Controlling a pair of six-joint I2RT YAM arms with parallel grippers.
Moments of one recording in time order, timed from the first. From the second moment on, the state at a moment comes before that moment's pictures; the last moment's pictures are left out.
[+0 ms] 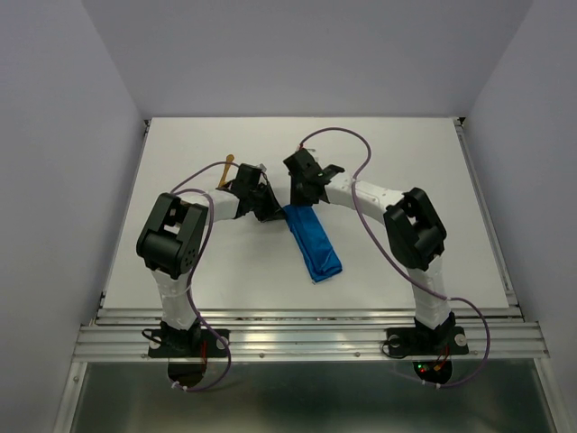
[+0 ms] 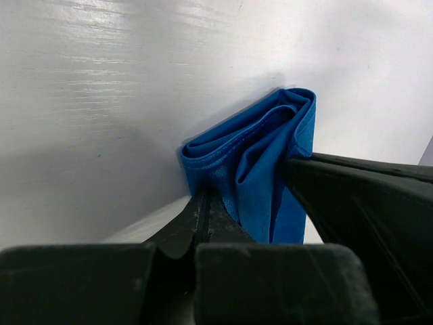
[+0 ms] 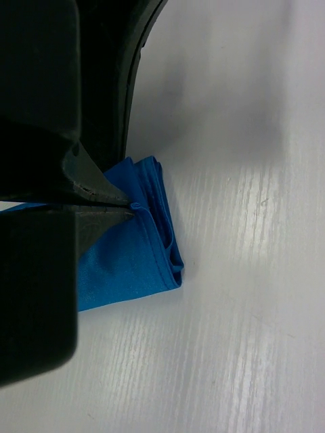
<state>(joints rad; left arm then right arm) -0.41 1.88 1.05 -0.05 0.35 -0.79 0.70 2.10 1.65 -0.50 0.22 0.61</state>
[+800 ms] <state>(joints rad) -0.41 1.88 1.05 -0.05 0.35 -0.79 0.73 2.10 1.66 -0.49 0.17 0.61</state>
